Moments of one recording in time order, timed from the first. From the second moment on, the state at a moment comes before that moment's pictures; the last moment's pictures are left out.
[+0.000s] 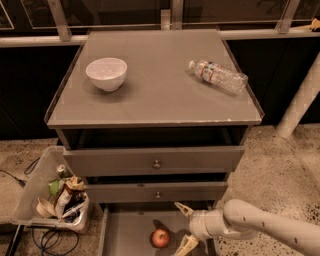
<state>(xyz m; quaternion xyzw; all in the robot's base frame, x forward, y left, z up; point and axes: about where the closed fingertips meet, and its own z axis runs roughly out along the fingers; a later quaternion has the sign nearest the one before) 0.432 -0.076 0.383 -0.61 0.66 0.26 0.35</state>
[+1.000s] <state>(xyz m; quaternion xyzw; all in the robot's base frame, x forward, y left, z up) 0.442 -0.092 0.269 -0.56 0.69 0.29 0.36</state>
